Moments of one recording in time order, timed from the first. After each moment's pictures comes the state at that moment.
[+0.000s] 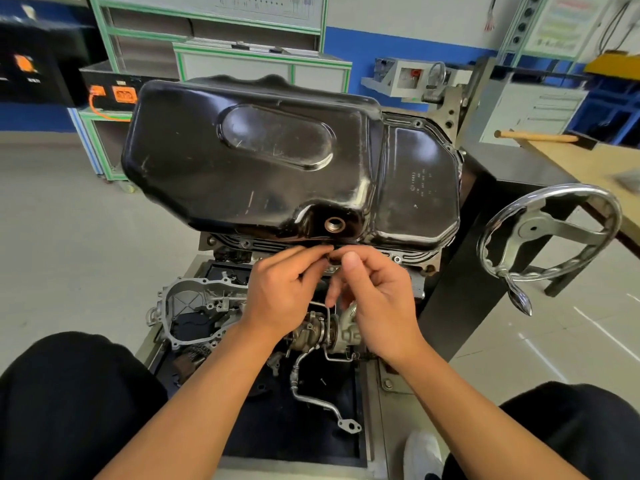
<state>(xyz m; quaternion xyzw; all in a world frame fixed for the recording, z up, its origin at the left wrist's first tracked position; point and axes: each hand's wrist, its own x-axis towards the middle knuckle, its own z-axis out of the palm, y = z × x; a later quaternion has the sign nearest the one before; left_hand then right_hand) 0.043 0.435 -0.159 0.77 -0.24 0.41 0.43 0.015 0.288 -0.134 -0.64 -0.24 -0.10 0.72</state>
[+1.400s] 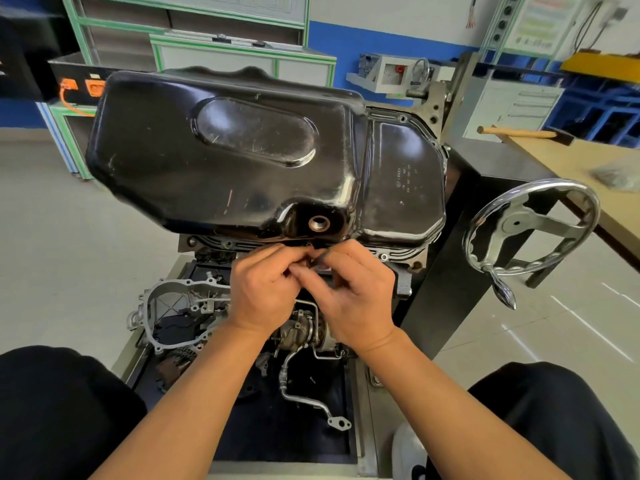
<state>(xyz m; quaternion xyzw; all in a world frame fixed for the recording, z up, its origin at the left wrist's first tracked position) 0.056 0.437 -0.164 0.75 -0.23 0.49 0.38 0.043 0.295 -0.150 -0.73 -0.30 -0.44 0.42</state>
